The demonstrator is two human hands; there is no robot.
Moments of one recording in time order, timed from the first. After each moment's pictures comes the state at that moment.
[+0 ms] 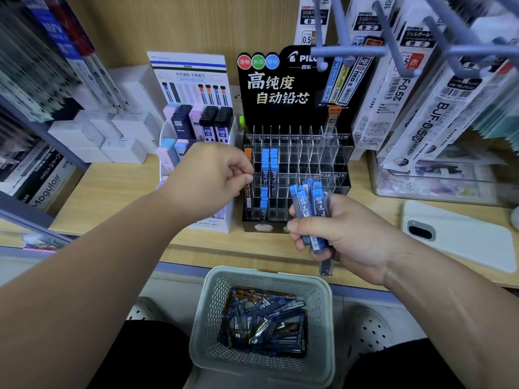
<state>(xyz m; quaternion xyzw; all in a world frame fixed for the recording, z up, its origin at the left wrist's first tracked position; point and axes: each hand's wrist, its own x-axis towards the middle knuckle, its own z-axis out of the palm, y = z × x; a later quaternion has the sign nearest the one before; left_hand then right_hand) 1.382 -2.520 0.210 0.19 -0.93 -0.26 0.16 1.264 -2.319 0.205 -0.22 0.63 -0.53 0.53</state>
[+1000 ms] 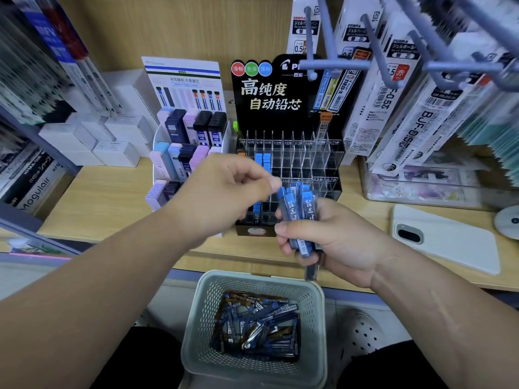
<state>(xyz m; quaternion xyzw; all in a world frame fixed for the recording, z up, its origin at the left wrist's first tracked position) 1.379 -2.474 0.228 0.26 -0.79 -0.54 0.14 1.266 -2.322 0.207 -0.22 0.58 -0.54 0.57</state>
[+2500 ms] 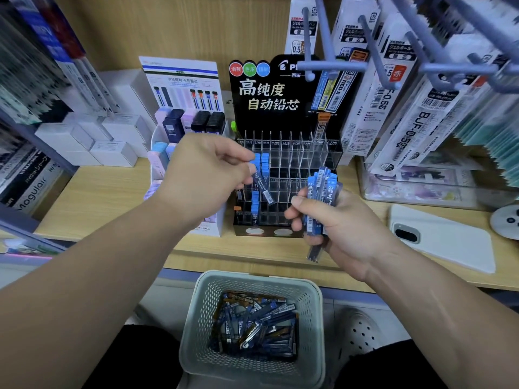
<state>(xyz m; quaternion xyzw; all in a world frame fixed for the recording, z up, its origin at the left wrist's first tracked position) 1.371 -2.490 0.229 0.33 -0.75 -0.52 0.24 1.257 -2.322 0.200 -0.14 0.63 -0.62 0.45</state>
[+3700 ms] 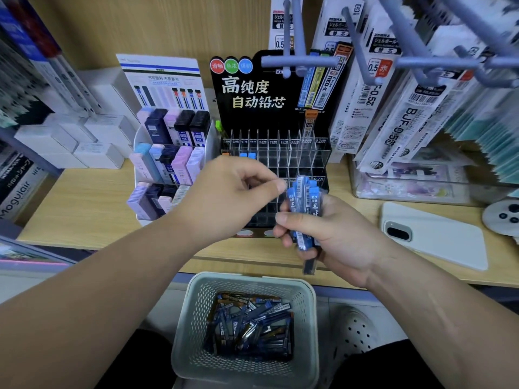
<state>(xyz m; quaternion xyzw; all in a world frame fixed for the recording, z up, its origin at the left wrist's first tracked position) 1.356 -2.461 0.219 0.23 -0.85 -0.45 0.16 1.252 -2.311 0.201 -0.20 0.61 -0.57 0.52</state>
